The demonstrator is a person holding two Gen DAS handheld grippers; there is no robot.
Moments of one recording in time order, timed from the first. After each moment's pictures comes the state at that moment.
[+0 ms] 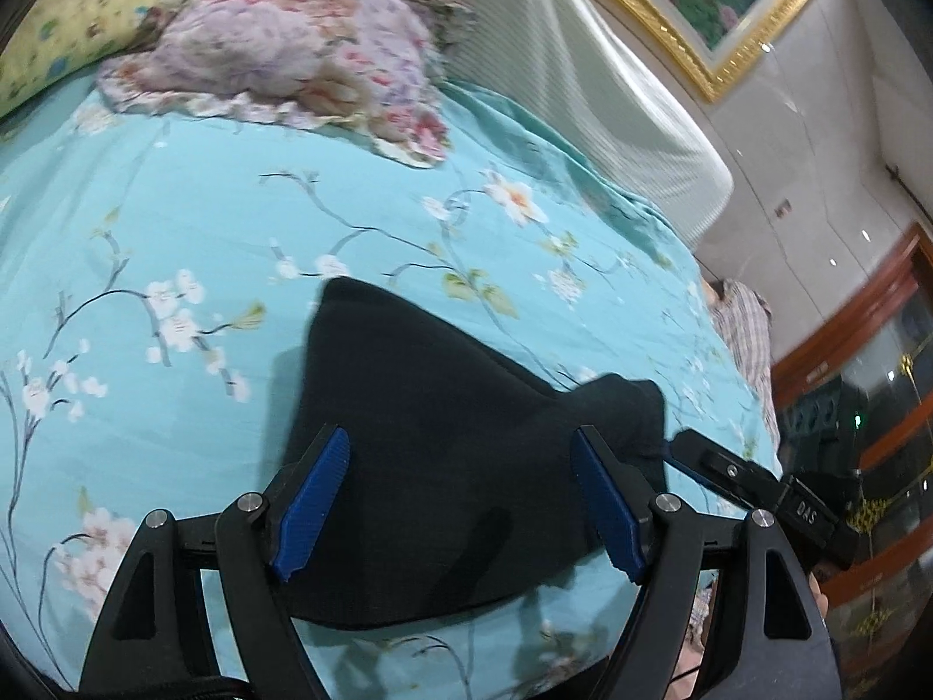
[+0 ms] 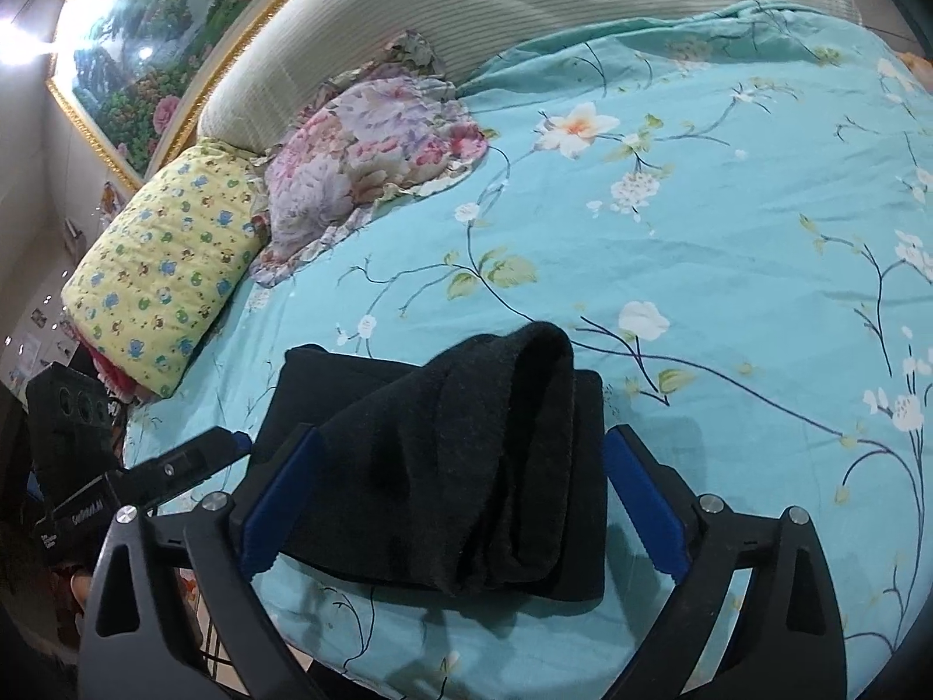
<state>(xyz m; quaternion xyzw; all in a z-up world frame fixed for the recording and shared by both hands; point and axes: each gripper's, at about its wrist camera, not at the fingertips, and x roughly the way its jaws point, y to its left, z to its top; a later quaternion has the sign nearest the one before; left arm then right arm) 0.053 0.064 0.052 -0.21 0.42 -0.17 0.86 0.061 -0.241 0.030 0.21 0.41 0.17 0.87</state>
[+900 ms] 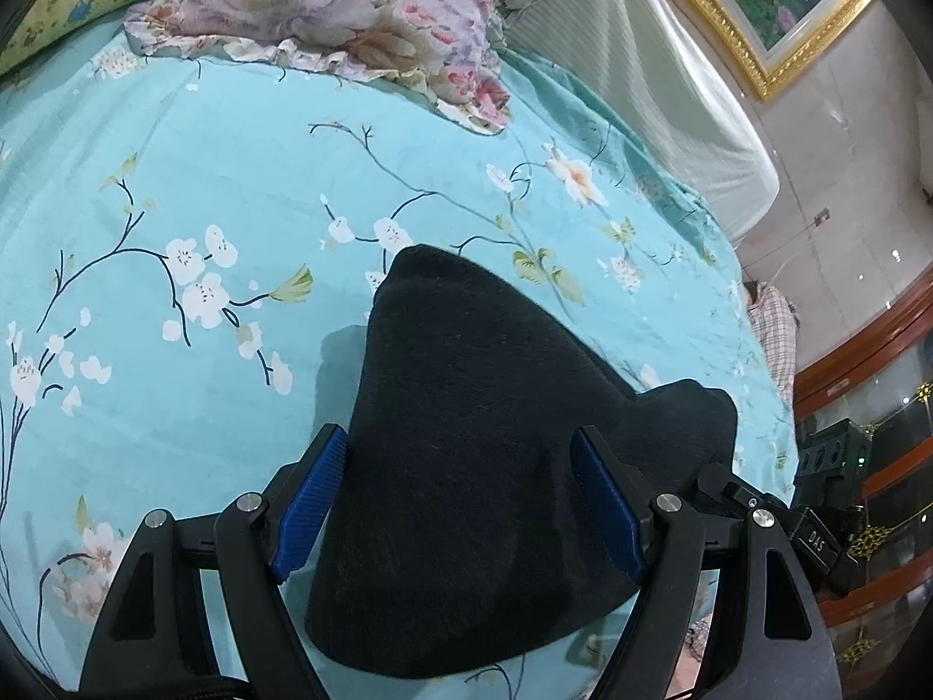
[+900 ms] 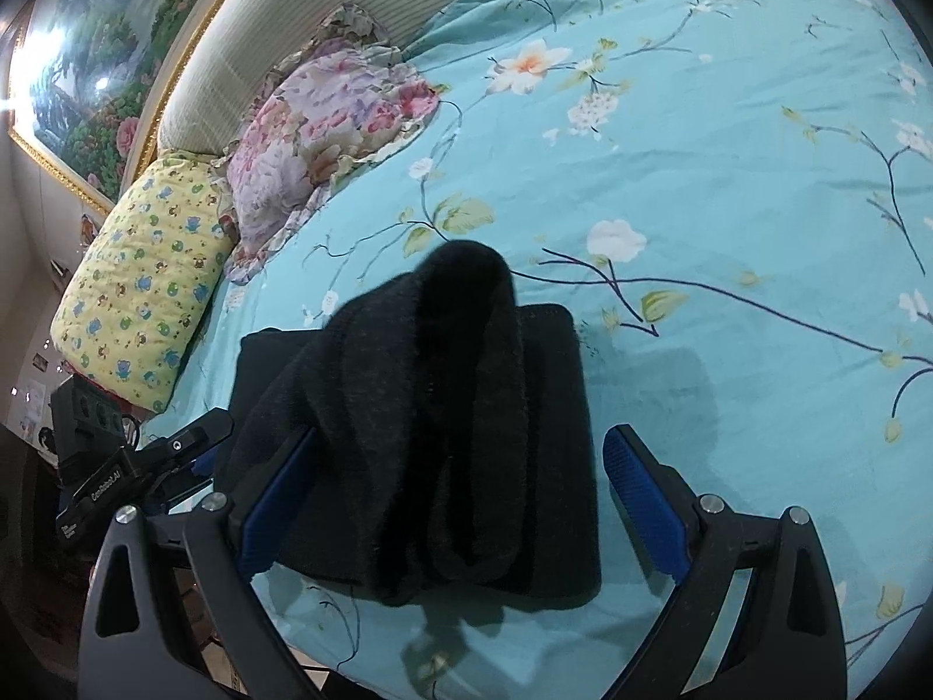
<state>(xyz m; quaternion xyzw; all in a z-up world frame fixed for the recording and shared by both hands) 0.082 0.068 0.015 -0.22 0.47 -0.14 0.85 0.067 -0.249 -0.013 0.26 0.45 0.15 0.84</state>
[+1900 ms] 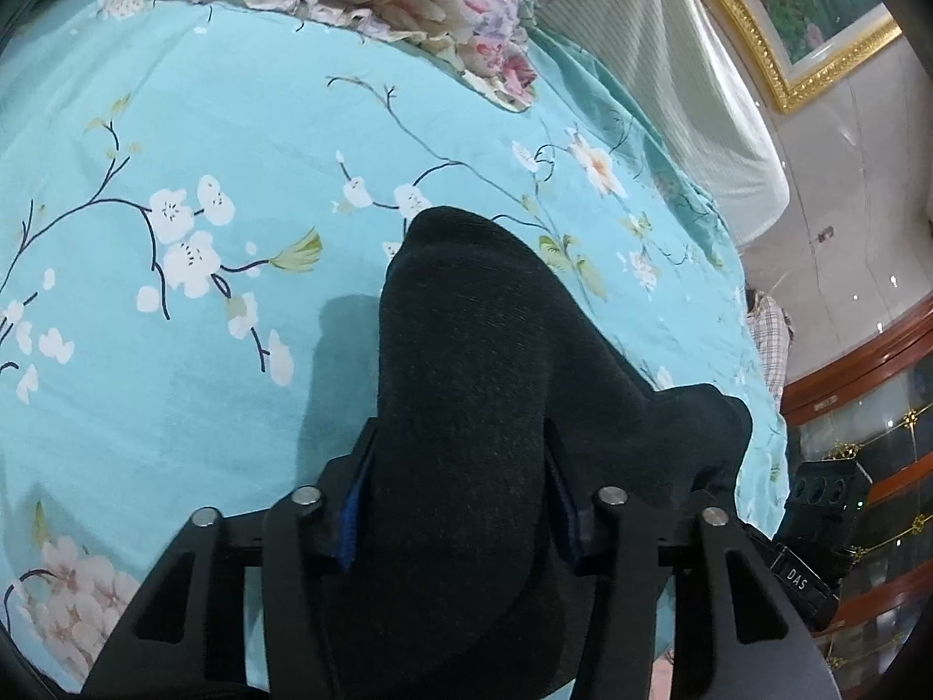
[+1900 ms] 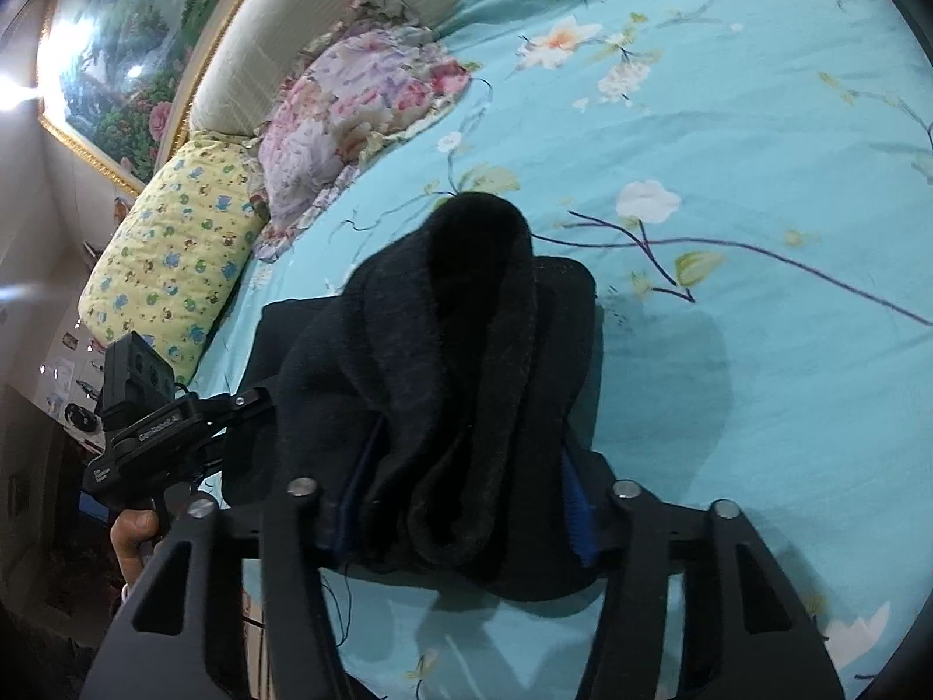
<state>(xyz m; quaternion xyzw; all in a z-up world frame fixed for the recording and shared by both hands) 0.099 0.070 -0.010 -0.26 0.48 -0.14 0.82 0.063 -0.243 -0.028 0.26 0.44 0.21 0.83</state>
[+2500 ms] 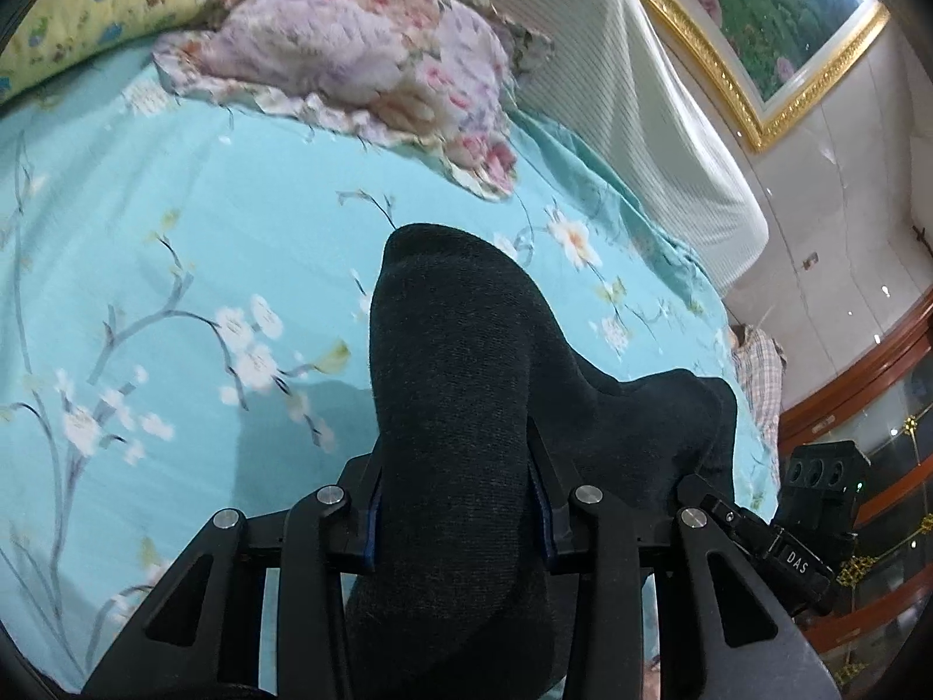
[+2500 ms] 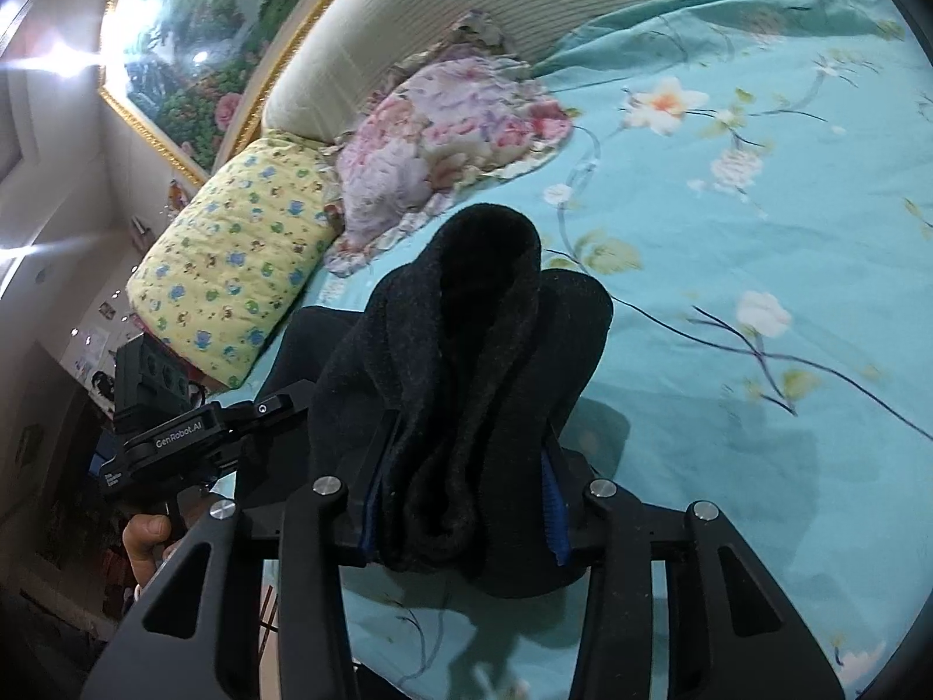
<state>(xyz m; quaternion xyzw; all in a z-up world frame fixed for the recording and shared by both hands) 0.081 0.110 0.051 -0.26 0.42 -0.13 0.86 0.079 -0.210 0.024 0.24 0.39 0.27 0.84</state>
